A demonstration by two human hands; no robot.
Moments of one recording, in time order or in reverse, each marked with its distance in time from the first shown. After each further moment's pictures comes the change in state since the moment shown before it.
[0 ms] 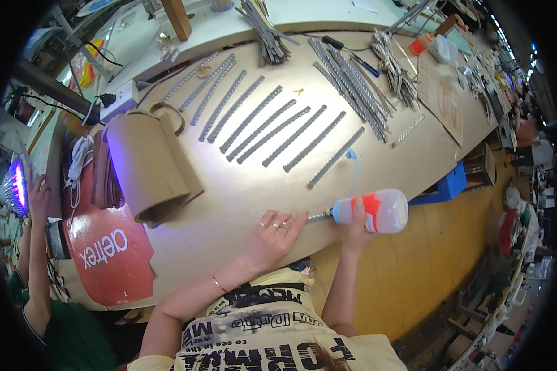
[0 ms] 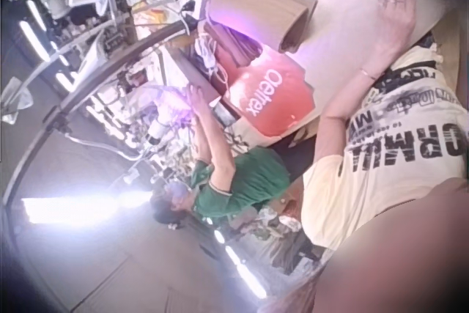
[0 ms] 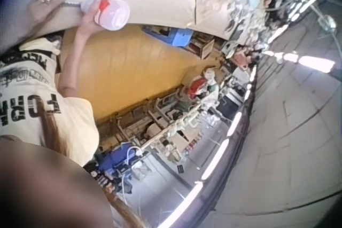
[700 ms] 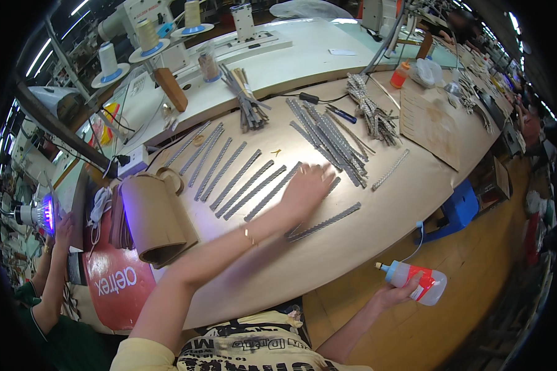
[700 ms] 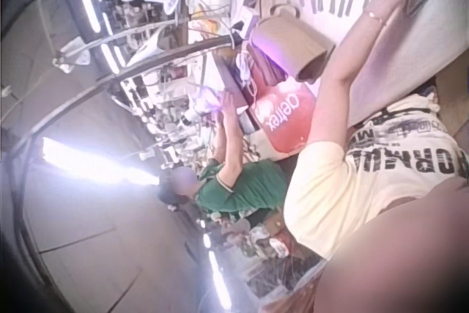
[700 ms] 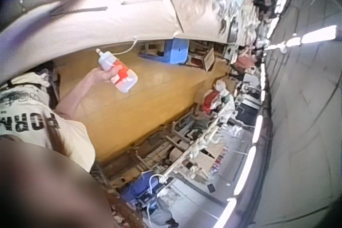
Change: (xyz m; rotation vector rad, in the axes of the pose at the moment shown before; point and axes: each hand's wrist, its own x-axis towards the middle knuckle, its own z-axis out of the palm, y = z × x) left_hand 0.212 -0.038 0.053 0.329 -0.013 0.158; right_hand 0.067 0.015 -0.100 0.422 0.701 0.048
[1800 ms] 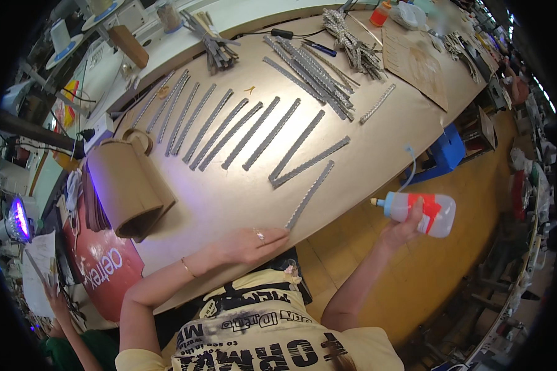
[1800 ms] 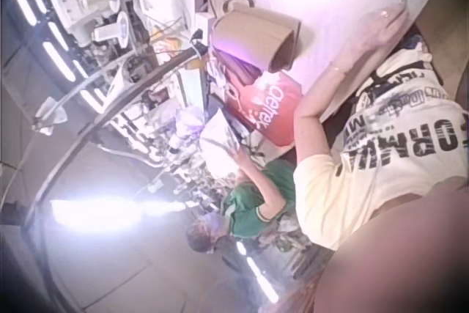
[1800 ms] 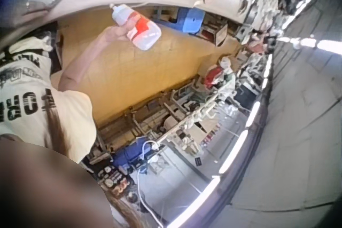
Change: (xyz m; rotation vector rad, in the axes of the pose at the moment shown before) left_hand -0.195 0.031 -0.058 -0.824 -0.325 0.337; right_hand 0.002 -0.010 0.014 -0.086 -0.277 -0.102
